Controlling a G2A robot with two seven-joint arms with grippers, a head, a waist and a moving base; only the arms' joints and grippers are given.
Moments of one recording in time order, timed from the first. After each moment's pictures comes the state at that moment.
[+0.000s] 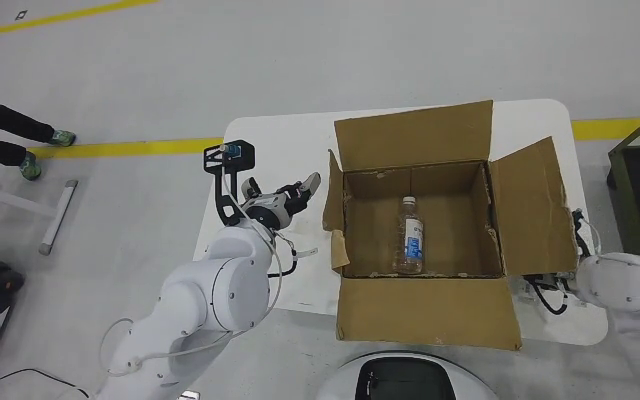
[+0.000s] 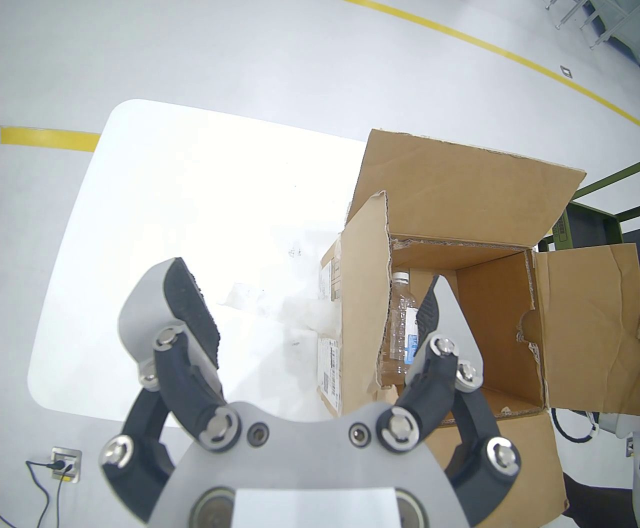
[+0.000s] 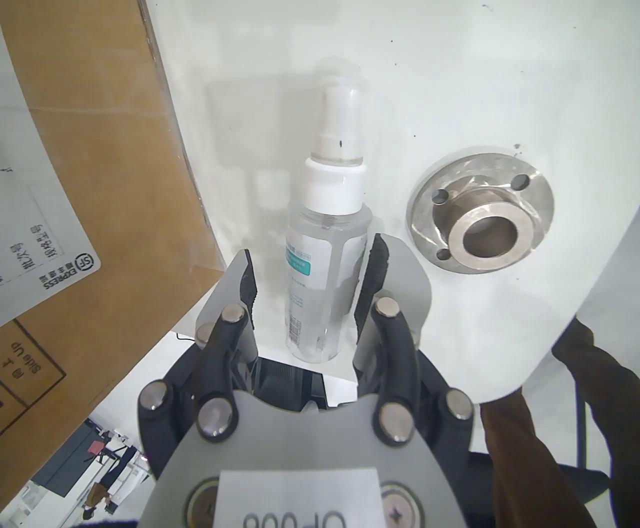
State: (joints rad) left arm 0.72 -0.97 -0.94 -2.18 0.84 0.85 -0.97; right arm -1.43 -1.03 1.69 -1.94 -0.85 0.36 1.39
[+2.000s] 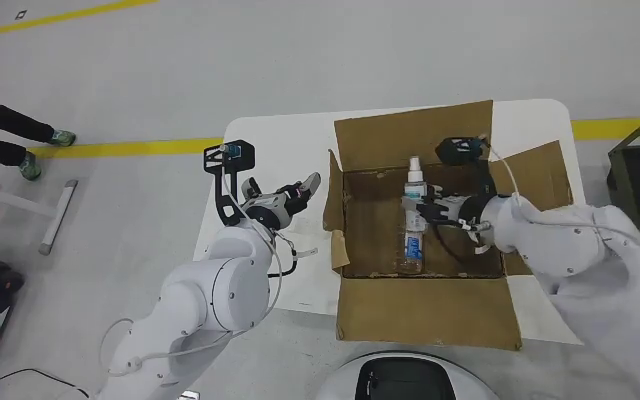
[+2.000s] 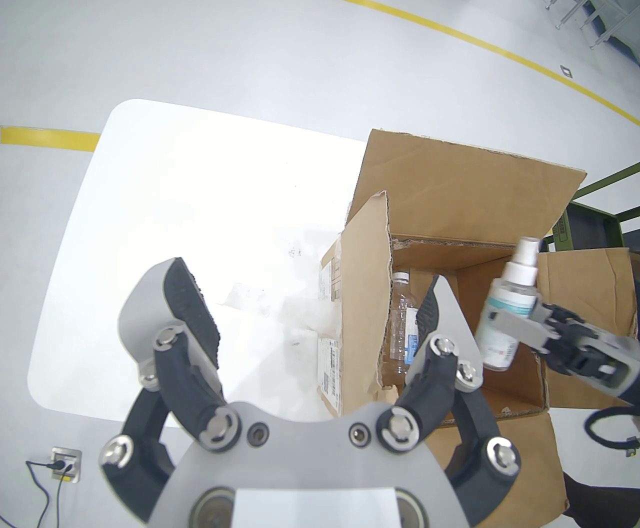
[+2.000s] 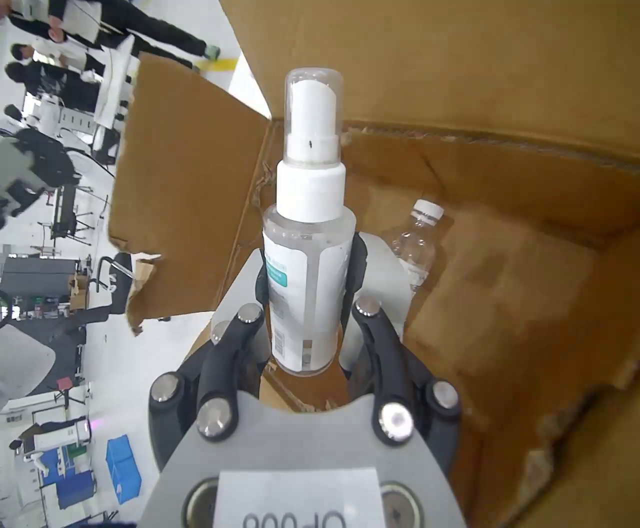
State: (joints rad) left arm 0.72 -0.97 -0.94 -2.18 0.84 0.85 -0.97; right arm -0.95 -1.04 1.20 -1.96 -0.48 0.39 1.02
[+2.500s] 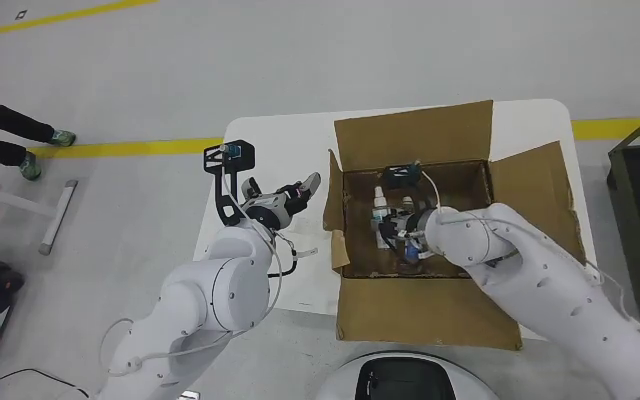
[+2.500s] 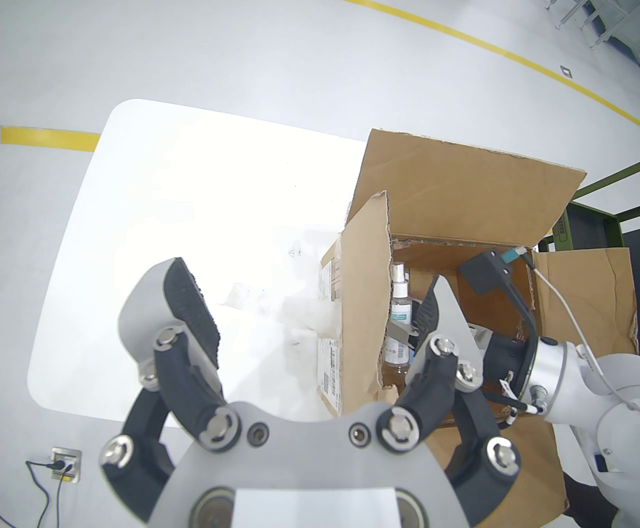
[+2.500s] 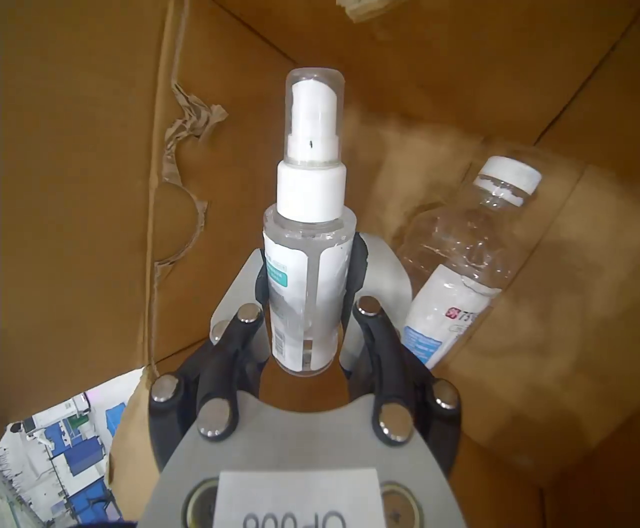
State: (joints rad) left arm 0.72 -0.97 -0.94 -2.18 0.84 0.85 -0.97; right arm -0.79 -1.11 0.89 -1.71 -0.52 0.47 0.96
